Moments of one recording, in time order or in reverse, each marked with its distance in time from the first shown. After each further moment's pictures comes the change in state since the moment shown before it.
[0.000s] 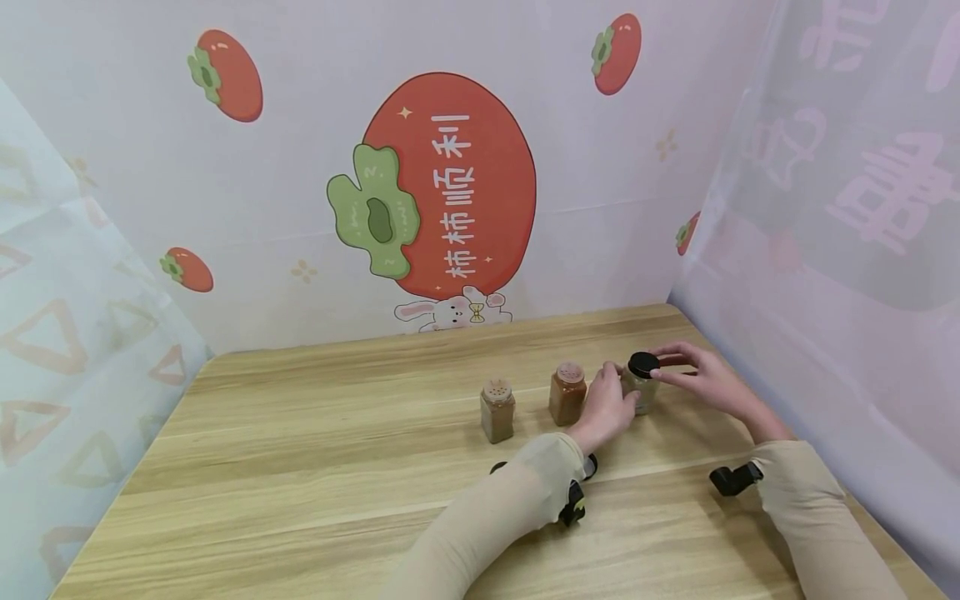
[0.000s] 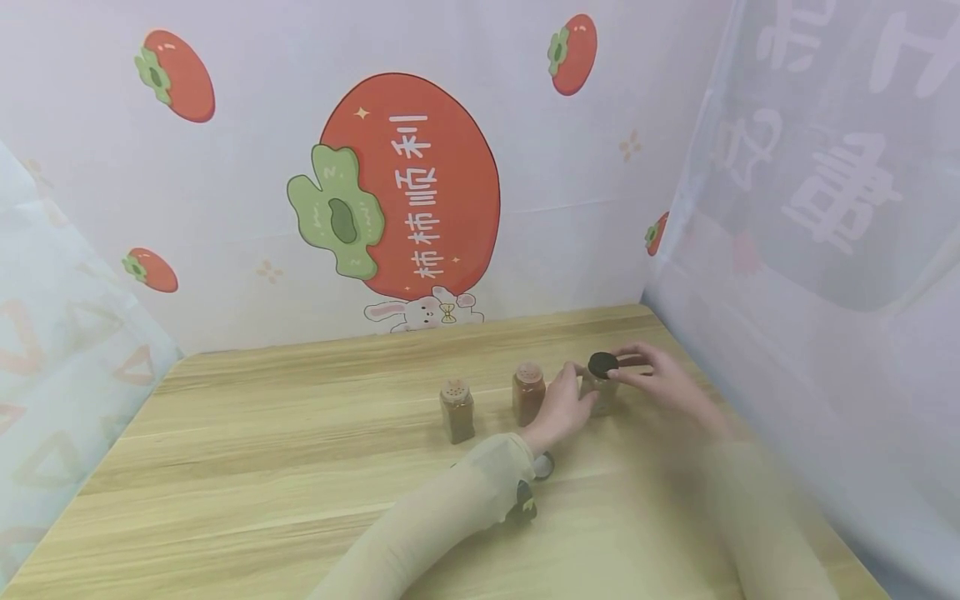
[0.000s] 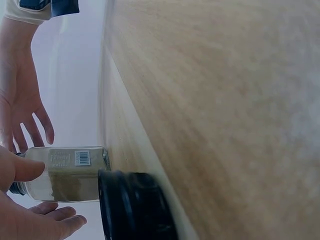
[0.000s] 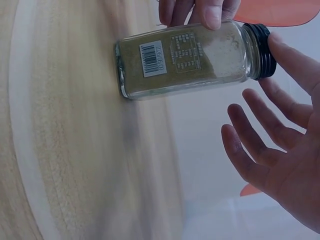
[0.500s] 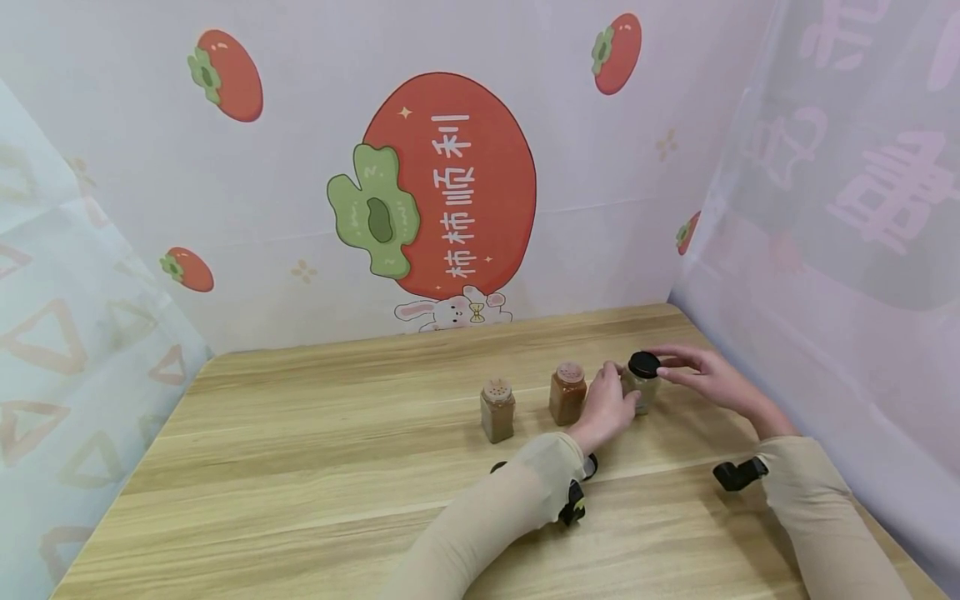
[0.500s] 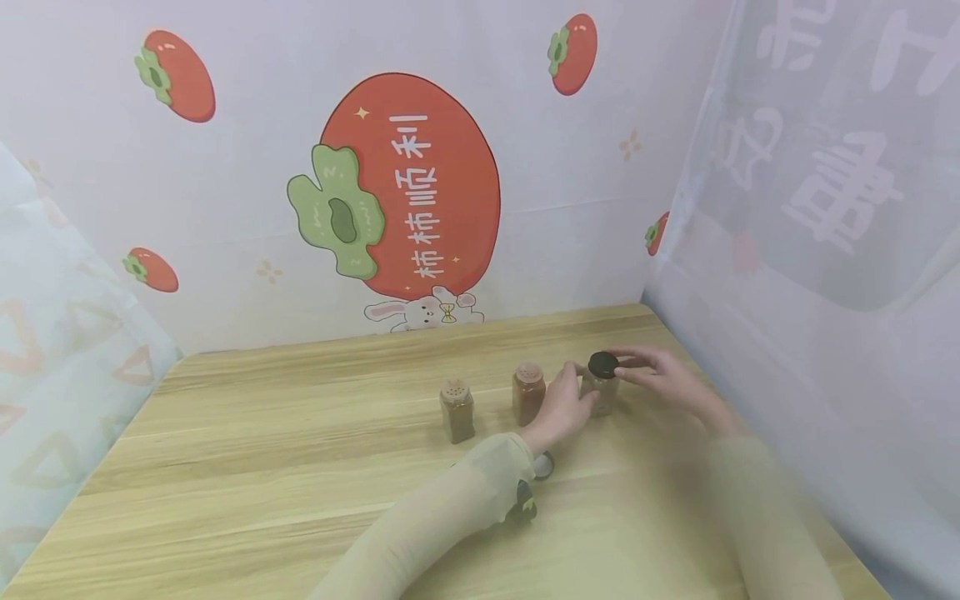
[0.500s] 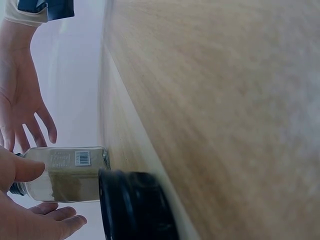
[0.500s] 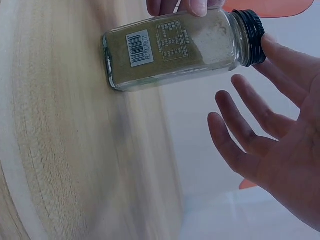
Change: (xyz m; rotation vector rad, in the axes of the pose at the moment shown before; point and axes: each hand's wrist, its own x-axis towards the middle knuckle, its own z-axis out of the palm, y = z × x) left_hand 0.000 0.000 -0.001 0.002 -0.006 0.012; right_hand 0.002 0.008 -0.008 0.100 -0.112 -0.176
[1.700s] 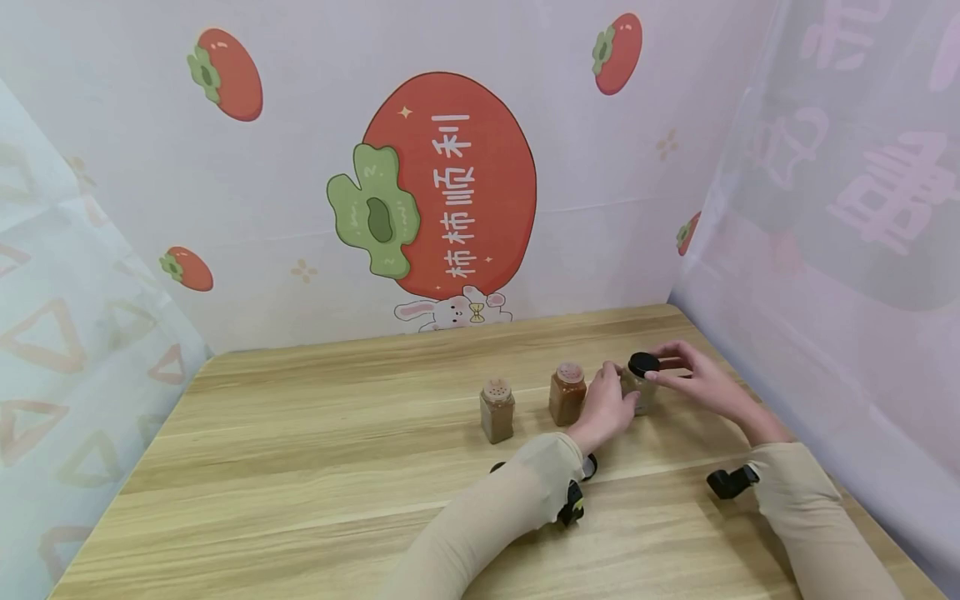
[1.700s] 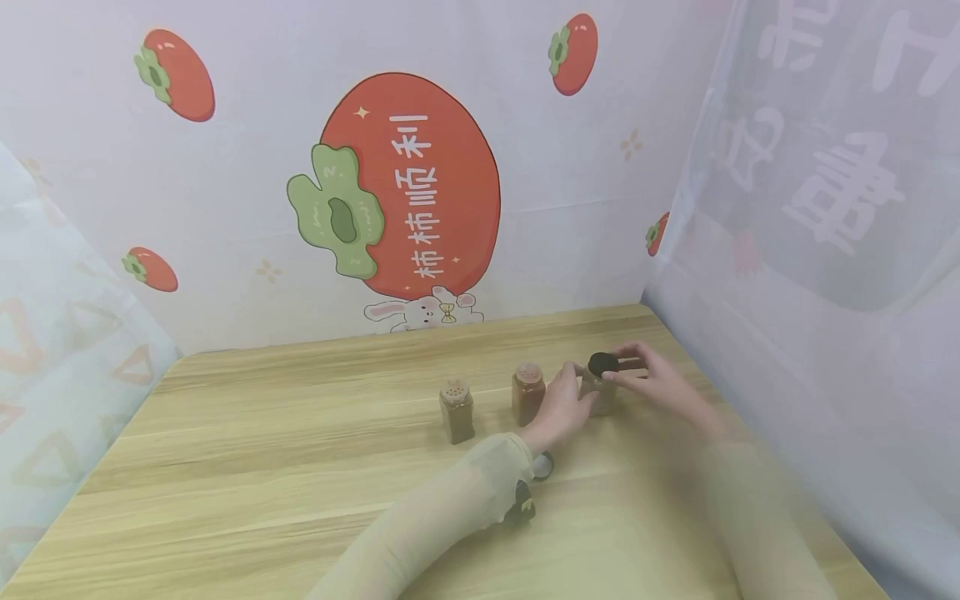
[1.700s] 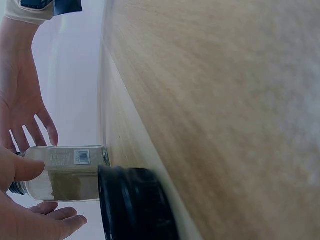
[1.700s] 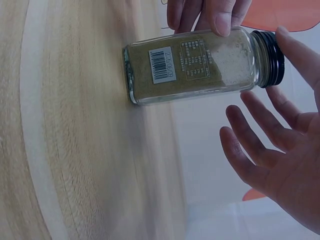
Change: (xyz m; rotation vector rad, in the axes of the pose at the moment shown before) left_hand 0.000 -0.001 -0.002 0.017 -0.010 0.008; right_hand 0.002 -0.005 0.014 0.018 0.063 0.242
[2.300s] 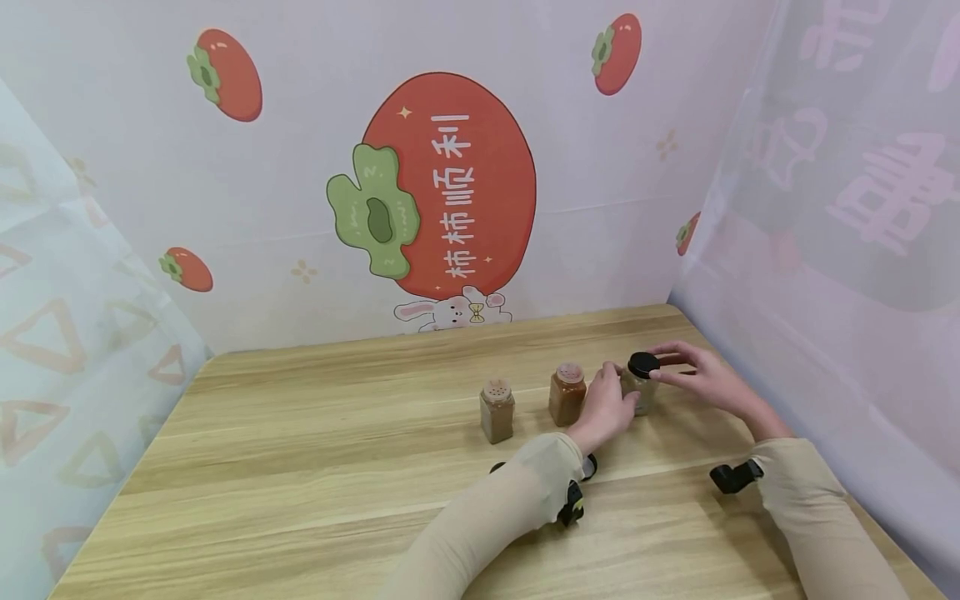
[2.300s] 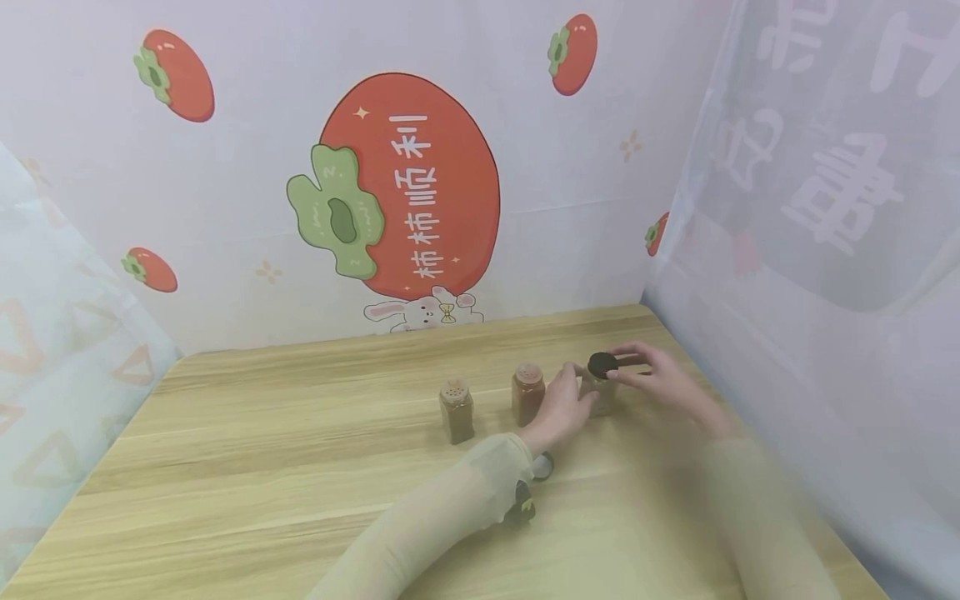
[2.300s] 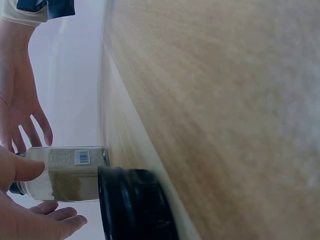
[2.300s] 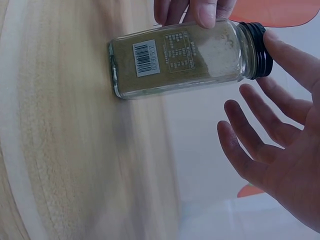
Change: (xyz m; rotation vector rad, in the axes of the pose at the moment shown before) left_hand 0.000 0.001 0.001 -0.015 -0.001 -0.014; right_hand 0.001 -0.003 -0.009 -0.090 0.013 -0.068
